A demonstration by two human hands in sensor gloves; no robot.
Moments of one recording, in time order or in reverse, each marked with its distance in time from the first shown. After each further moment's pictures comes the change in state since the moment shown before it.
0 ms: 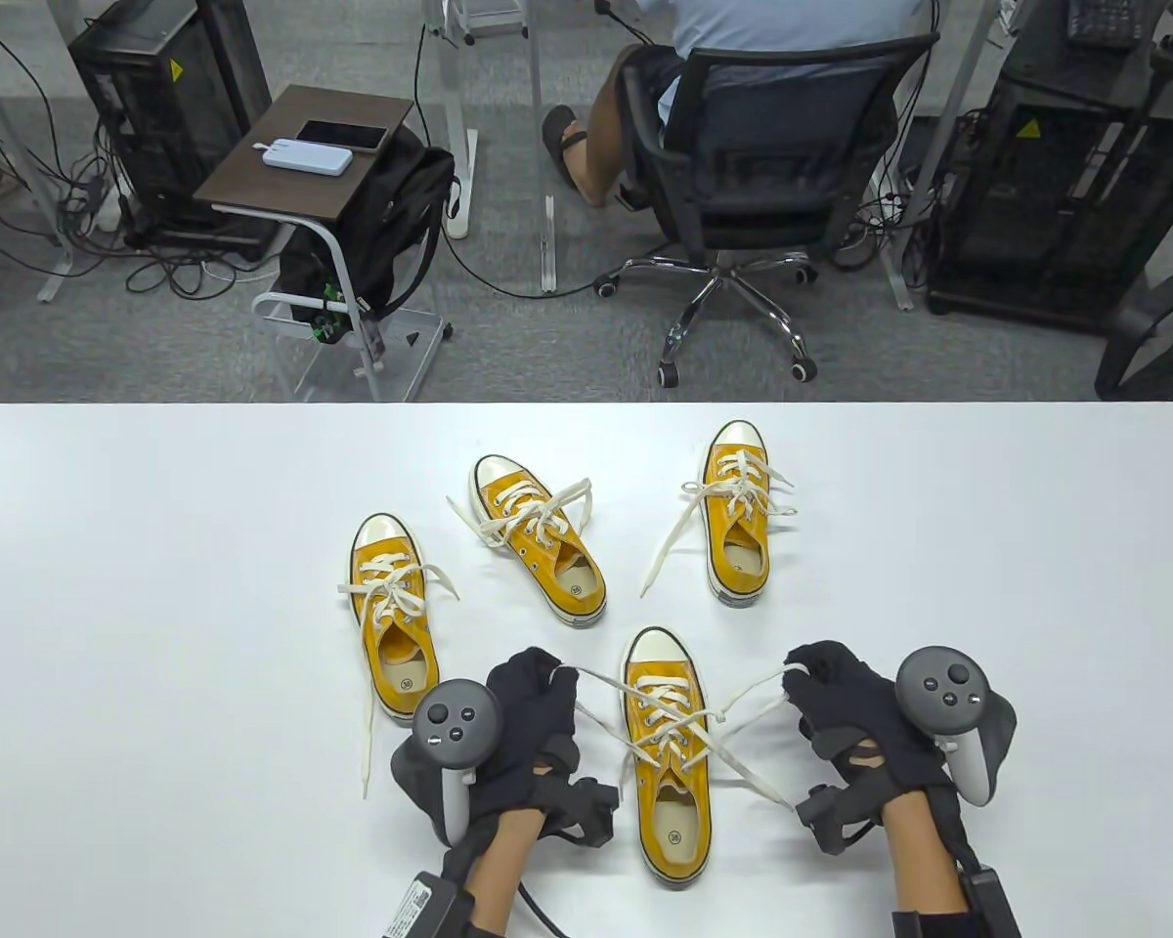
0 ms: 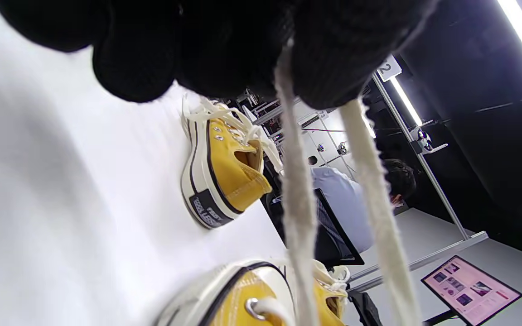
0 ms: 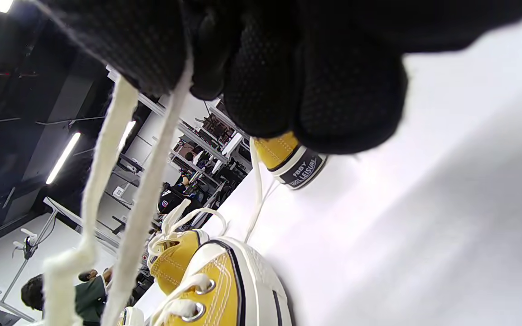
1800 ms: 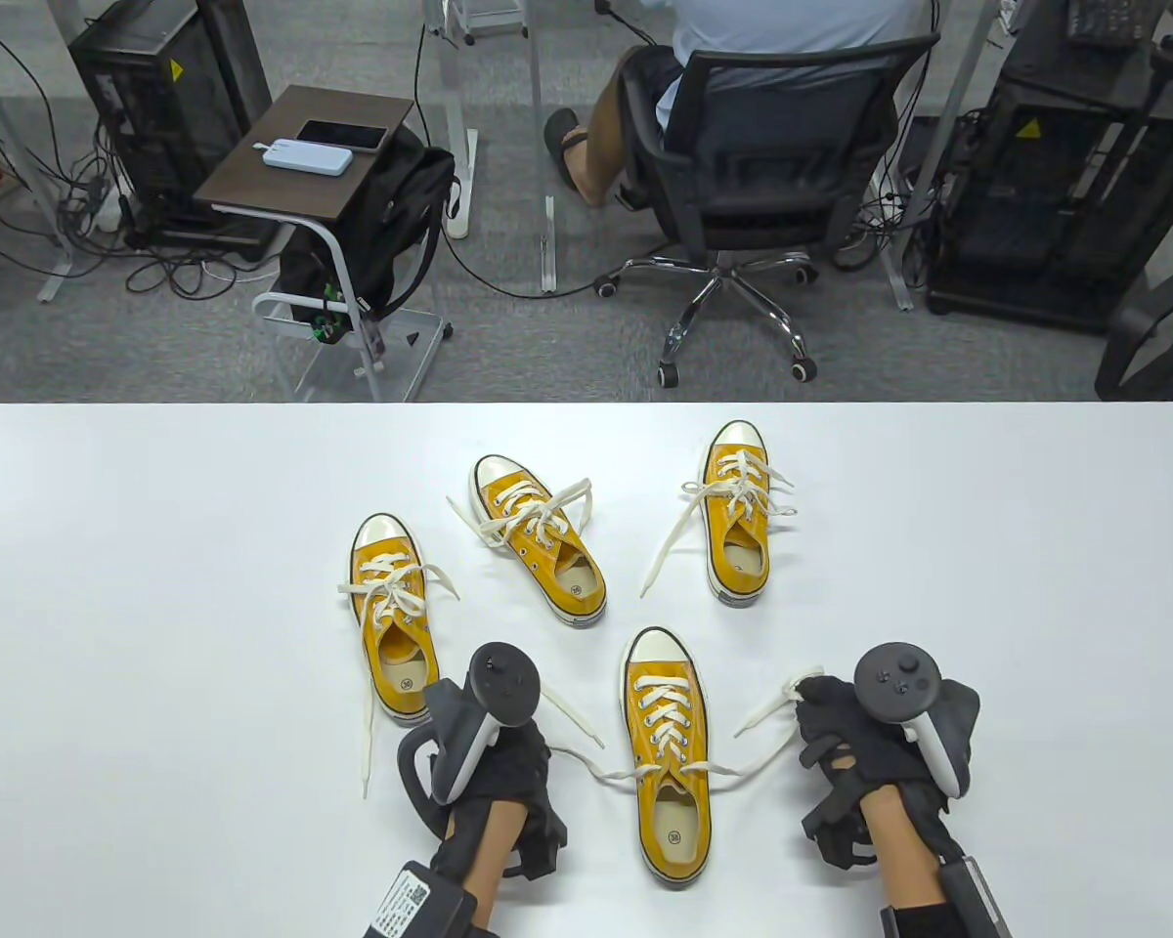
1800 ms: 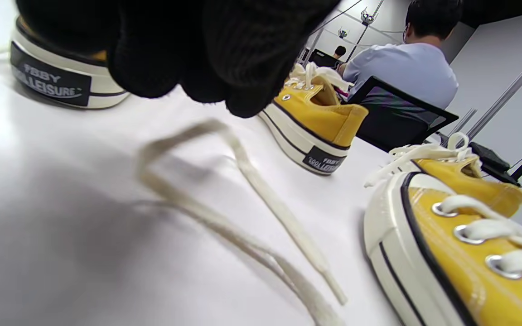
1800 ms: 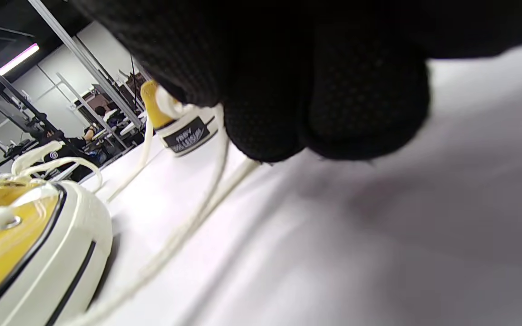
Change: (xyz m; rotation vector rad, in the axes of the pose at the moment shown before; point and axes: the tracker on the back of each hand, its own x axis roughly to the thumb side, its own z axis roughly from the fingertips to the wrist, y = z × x) left_hand 0.017 0.006 -0.012 -0.213 0.039 -0.593; right_hand -0.008 0.012 -0.002 0.002 0.211 0.366
